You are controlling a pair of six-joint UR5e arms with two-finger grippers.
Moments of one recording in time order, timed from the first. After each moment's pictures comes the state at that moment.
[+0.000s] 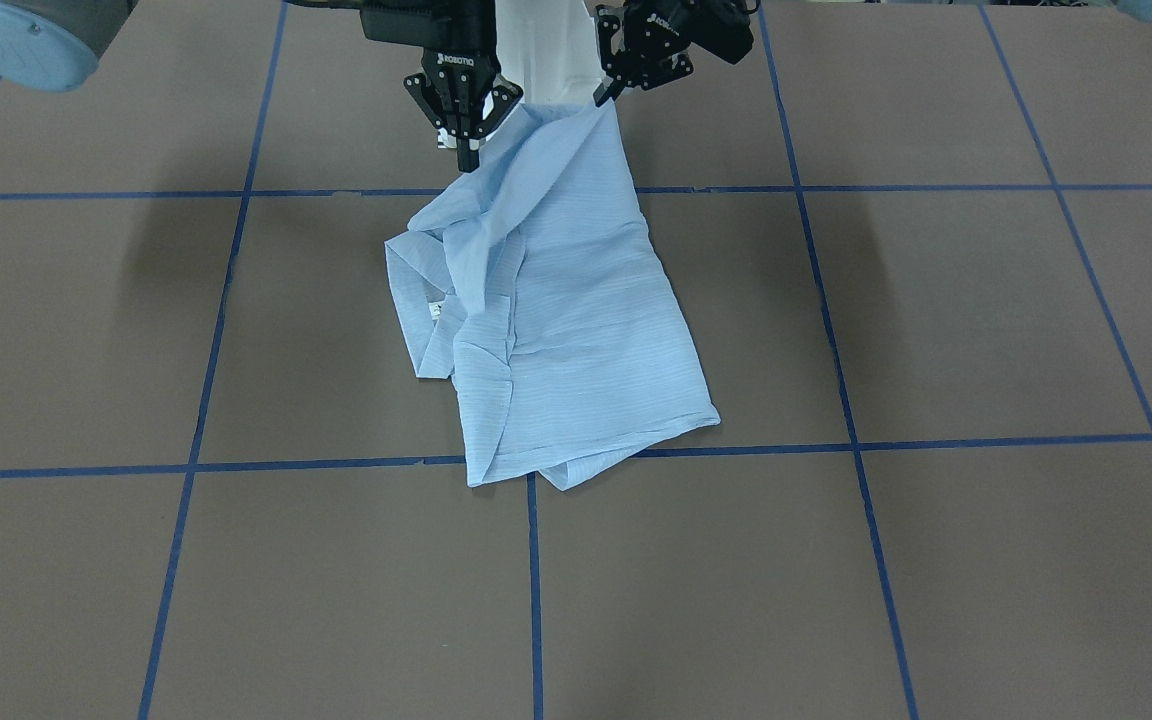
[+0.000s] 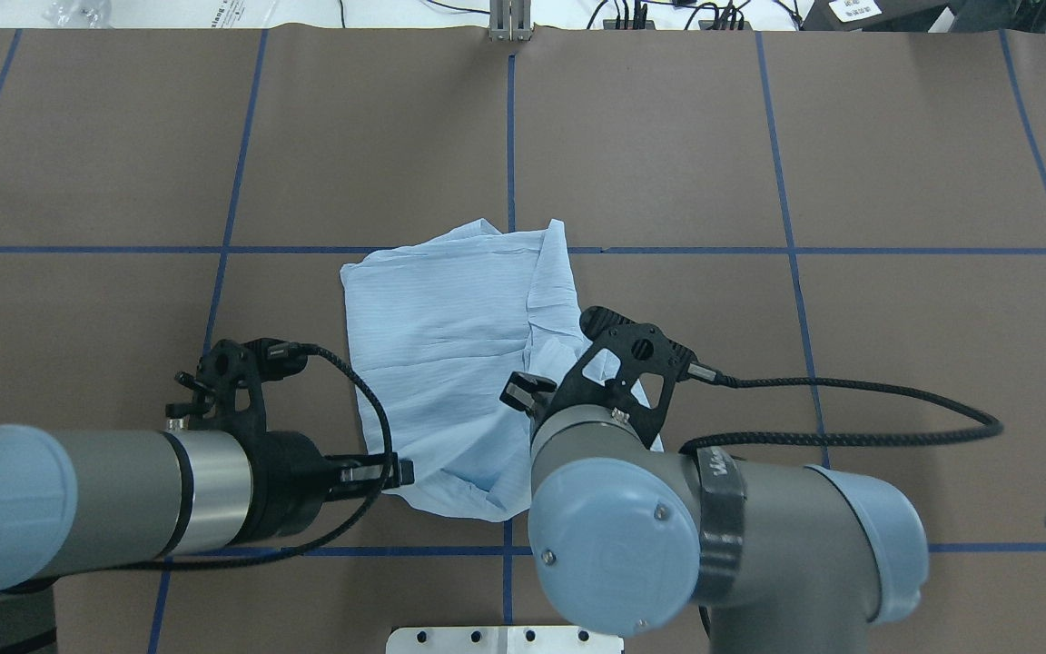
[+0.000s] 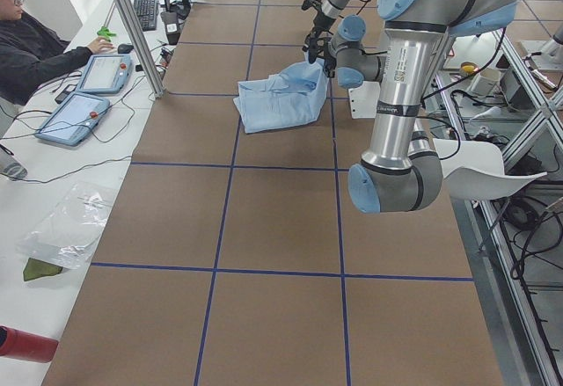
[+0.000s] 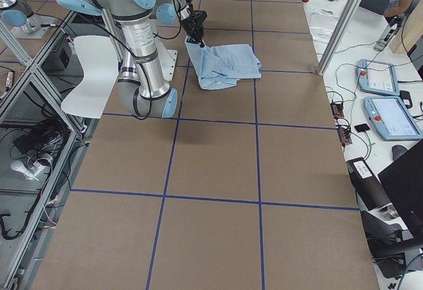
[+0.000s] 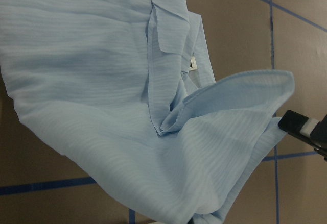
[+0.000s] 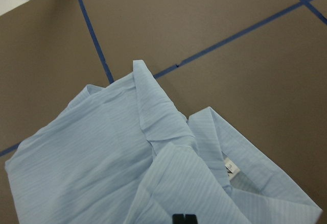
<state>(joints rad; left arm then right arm) -0.31 -1.85 -2.23 -1.97 -1.65 -1.51 0.22 -0.90 2.10 -1.93 1.21 1.87</state>
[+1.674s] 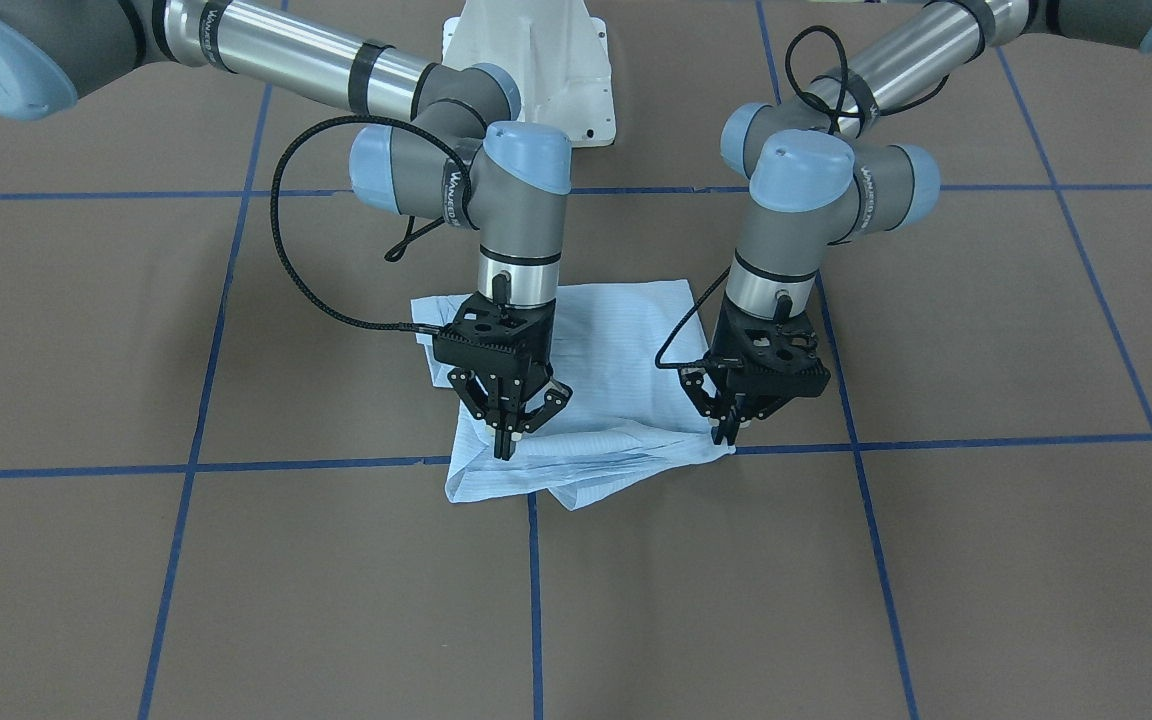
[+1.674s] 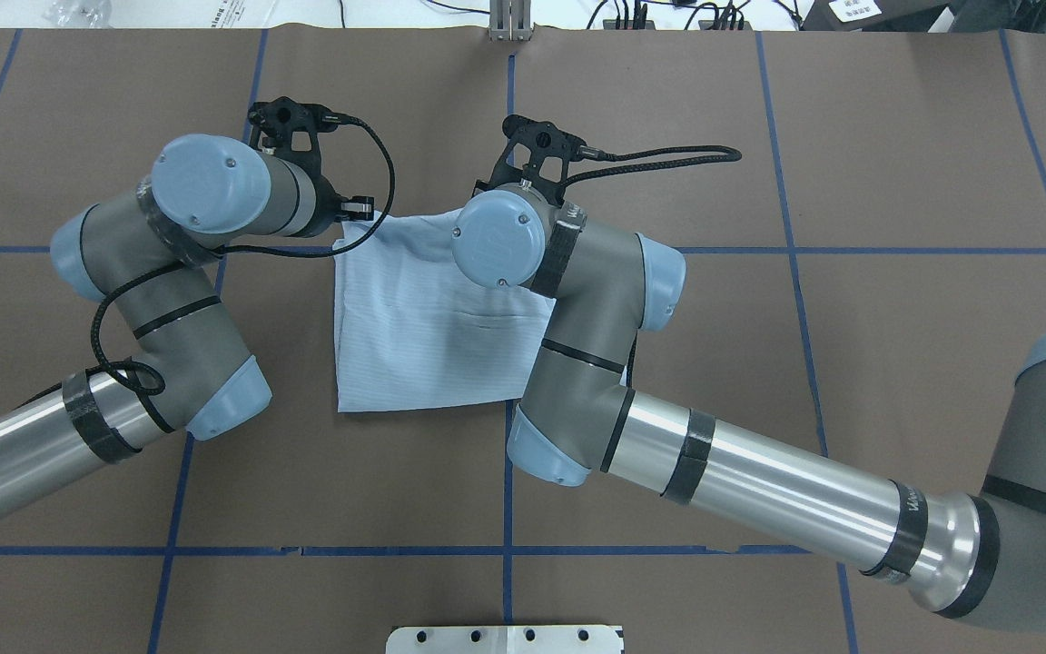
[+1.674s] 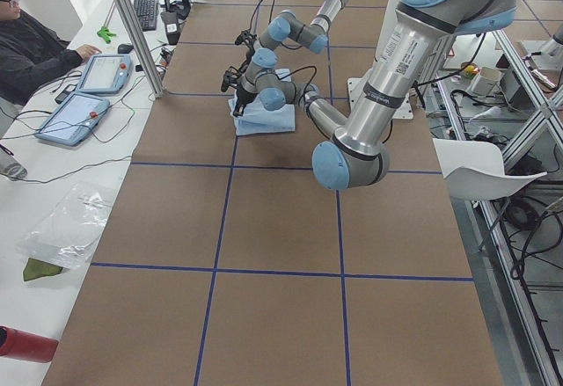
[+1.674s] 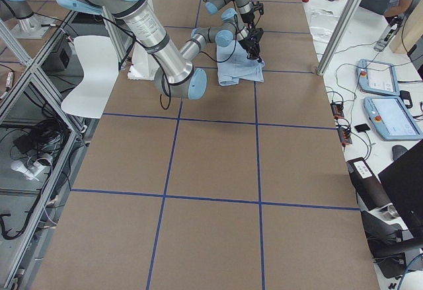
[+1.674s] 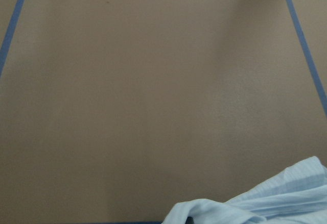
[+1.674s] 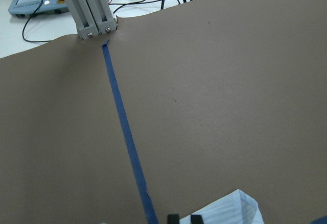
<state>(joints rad) -0.70 -2.13 -1.53 -2.05 -1.65 -1.02 0.52 -0.66 1.30 -1.38 1.29 1.55</state>
